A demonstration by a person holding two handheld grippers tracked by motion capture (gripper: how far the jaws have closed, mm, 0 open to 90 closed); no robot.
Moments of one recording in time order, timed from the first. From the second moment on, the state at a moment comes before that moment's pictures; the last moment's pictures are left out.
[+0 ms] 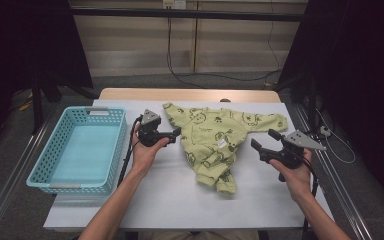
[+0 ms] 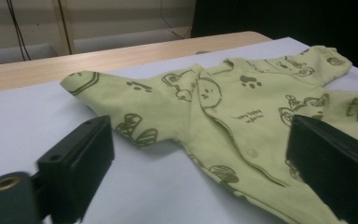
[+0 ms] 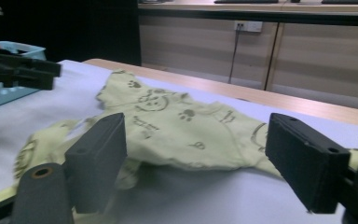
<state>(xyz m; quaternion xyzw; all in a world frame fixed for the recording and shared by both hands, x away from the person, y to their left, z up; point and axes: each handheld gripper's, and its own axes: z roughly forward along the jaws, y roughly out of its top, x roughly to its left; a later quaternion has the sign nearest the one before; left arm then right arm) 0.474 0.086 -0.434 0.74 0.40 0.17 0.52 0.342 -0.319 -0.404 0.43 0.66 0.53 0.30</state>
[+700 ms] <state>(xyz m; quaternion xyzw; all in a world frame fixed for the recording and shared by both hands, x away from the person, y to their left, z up) 0.527 0.094 -0.447 0.75 0.45 0.20 0.45 0.268 -0.290 -0.413 0.39 0.70 0.52 0.29</state>
